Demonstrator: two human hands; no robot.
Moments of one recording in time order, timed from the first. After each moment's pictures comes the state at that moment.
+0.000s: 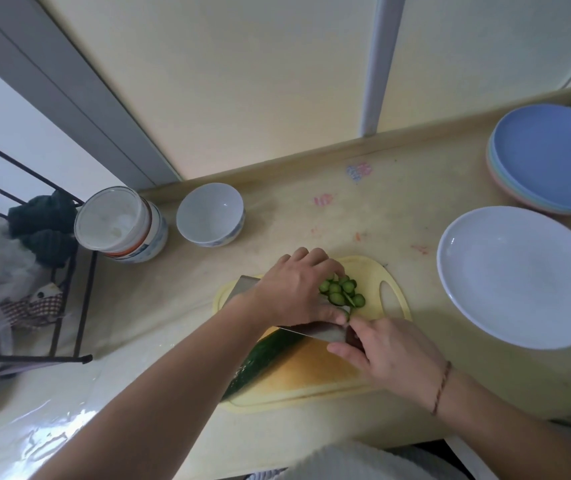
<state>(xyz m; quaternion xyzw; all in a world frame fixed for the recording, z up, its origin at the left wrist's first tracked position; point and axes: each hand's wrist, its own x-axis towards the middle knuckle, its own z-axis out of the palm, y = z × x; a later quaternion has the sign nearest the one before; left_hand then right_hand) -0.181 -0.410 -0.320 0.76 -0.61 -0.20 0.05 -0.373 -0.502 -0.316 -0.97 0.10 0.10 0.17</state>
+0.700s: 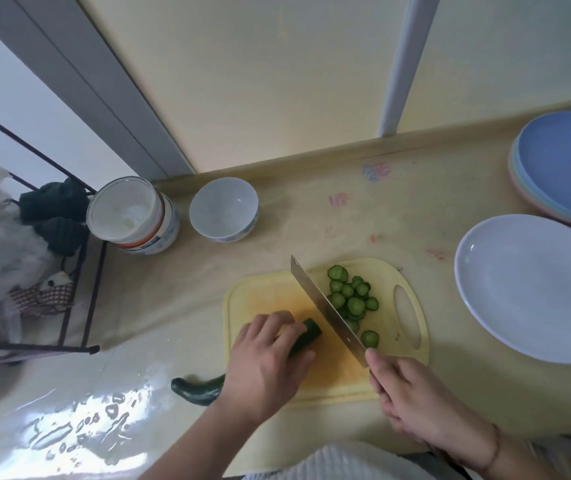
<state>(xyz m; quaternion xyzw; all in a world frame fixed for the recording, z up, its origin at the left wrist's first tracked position) -0.240 -0.293 -0.354 0.84 -0.50 0.02 0.22 -0.398 -0.470 -0.301 -0.65 0.35 0.19 0.65</state>
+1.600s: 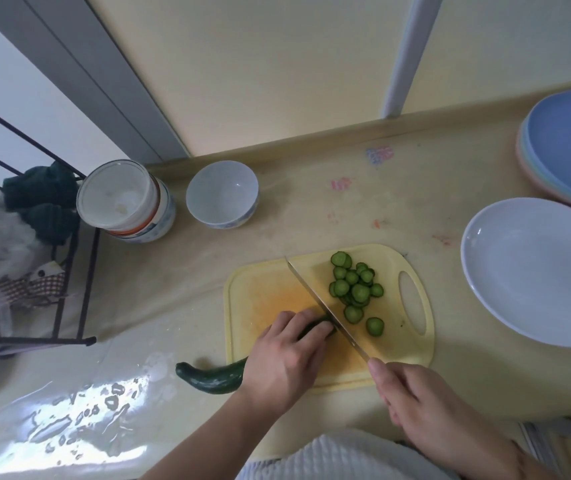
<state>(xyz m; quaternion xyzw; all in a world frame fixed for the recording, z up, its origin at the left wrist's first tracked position) -0.253 -0.302 -0.379 0.80 -0.53 -0.02 0.26 -0.408 -0.452 -0.290 -0.77 0.33 0.15 0.52</state>
